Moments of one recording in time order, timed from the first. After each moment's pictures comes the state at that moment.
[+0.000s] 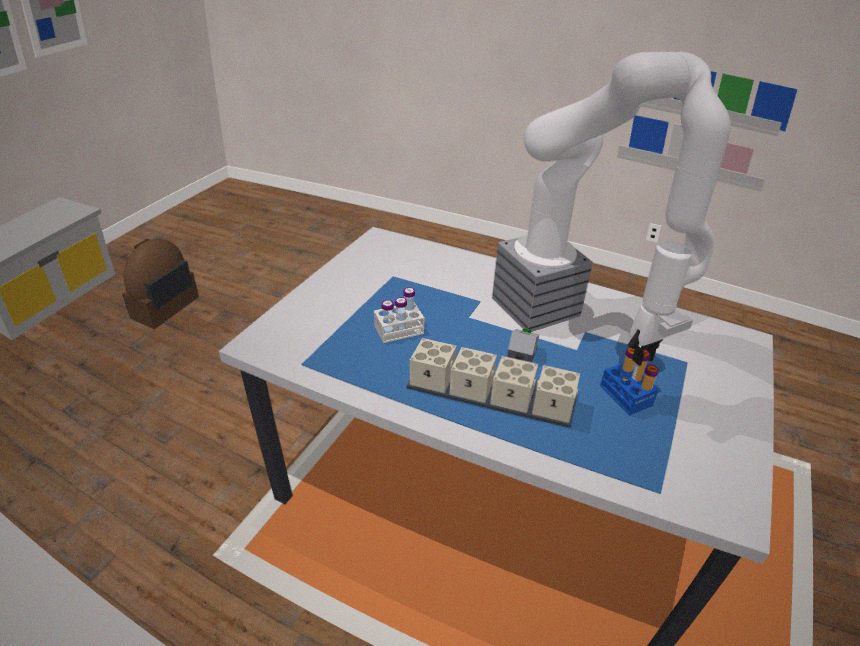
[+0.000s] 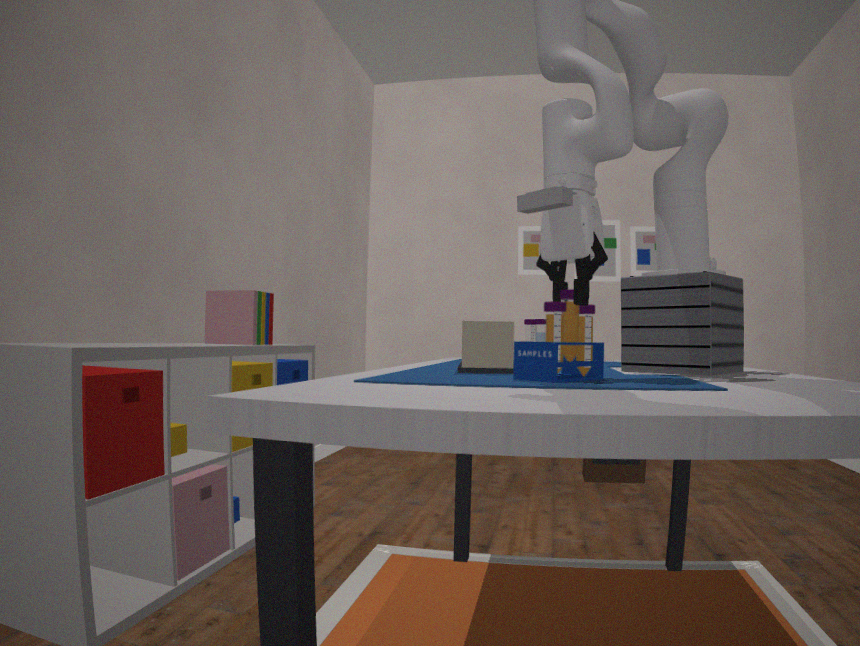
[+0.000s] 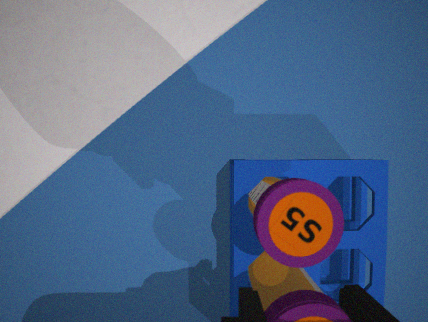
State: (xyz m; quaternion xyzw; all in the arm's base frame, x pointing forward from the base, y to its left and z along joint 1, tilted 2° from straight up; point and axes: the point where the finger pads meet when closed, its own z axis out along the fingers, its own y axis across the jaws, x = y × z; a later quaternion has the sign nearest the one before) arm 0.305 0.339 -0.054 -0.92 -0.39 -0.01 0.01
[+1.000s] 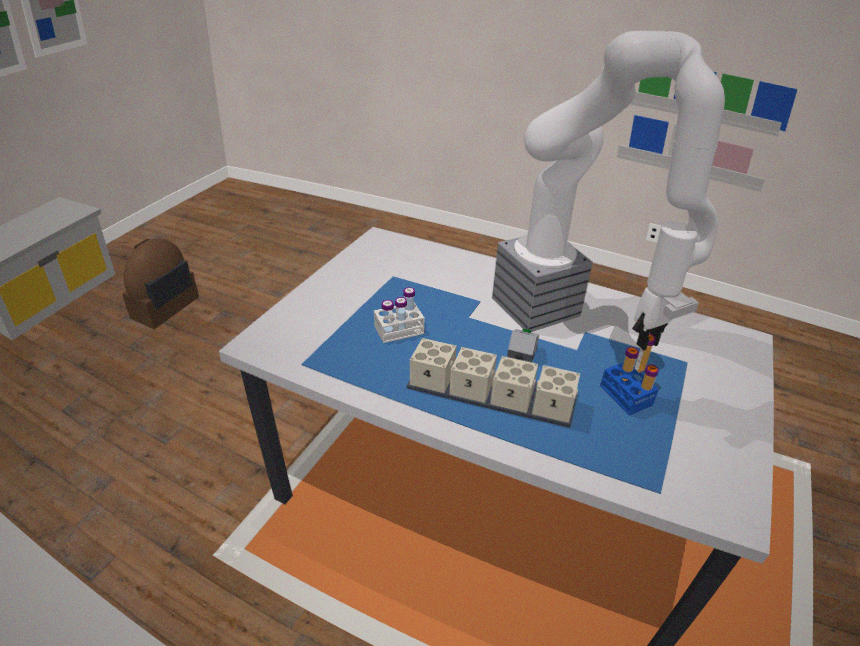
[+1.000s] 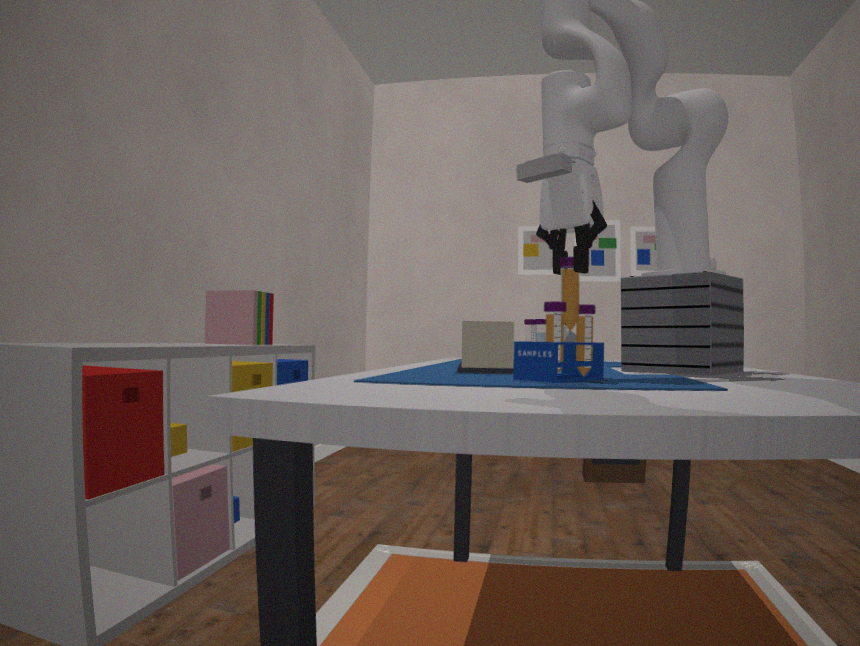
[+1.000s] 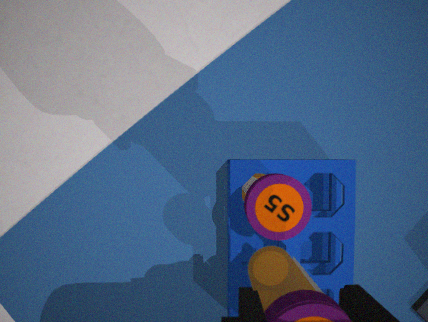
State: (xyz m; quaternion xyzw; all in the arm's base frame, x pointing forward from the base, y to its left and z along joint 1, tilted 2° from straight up) arm 0.304 0.338 -0.002 -0.92 -0.39 -0.01 0.01
